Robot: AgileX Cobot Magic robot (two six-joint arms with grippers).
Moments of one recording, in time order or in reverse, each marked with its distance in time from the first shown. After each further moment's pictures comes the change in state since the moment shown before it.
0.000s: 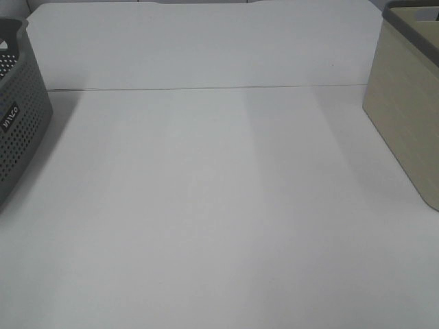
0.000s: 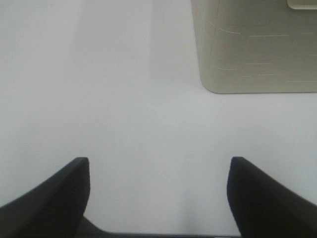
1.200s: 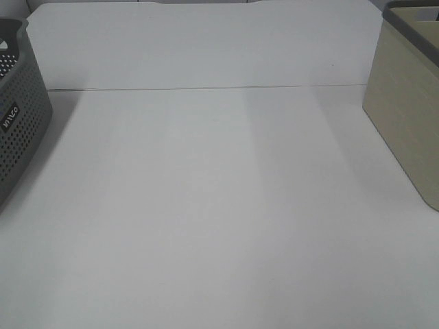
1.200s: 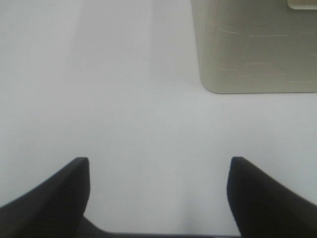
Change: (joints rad) left arm 0.000 0.000 0.000 0.000 0.000 0.000; right arm 0.000 0.000 0.000 0.000 0.000 0.000
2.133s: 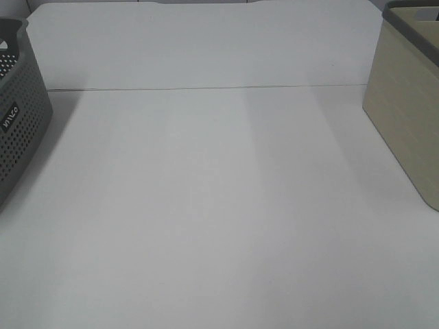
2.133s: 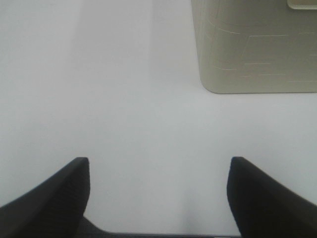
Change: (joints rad) left arm 0.000 0.000 0.000 0.000 0.000 0.001; right arm 0.000 0.000 0.000 0.000 0.000 0.000
